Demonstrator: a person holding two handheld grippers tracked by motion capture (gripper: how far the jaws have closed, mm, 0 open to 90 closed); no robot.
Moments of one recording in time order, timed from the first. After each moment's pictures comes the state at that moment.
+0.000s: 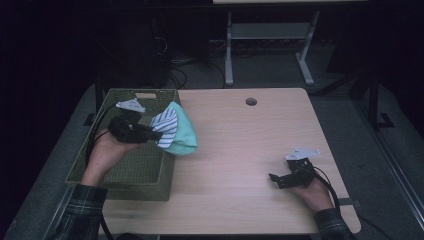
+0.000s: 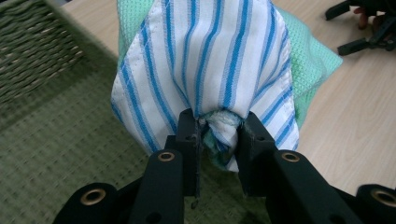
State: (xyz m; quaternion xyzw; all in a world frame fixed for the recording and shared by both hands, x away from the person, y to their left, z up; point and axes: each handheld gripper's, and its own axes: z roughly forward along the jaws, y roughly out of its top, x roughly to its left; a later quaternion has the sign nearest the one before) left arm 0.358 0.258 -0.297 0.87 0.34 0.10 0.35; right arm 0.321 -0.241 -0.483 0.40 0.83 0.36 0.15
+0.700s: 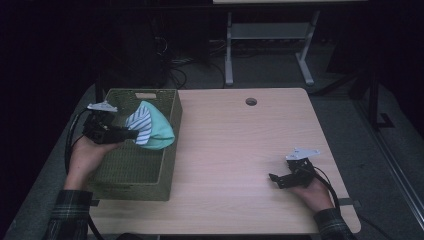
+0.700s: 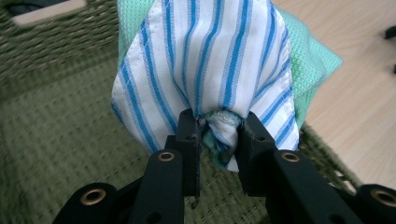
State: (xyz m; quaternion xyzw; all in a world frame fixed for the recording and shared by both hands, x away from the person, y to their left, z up) left arm 0.357 0.322 -0.310 0.82 0.44 0.12 0.35; right arm 0.321 -0.241 -0.483 0.40 0.83 0.36 0.15
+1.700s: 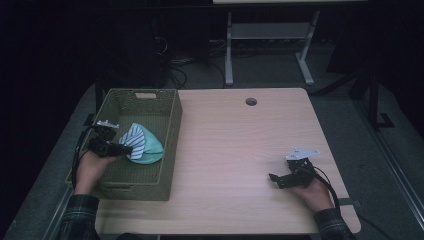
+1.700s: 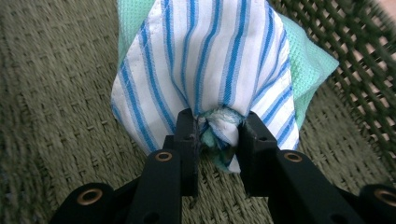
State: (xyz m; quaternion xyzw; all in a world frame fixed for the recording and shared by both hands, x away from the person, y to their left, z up) left arm 0.374 0.349 -0.393 0.82 0.51 0.11 0.26; right arm 0.321 -0.241 -0.483 0.40 0.83 0.36 0.15
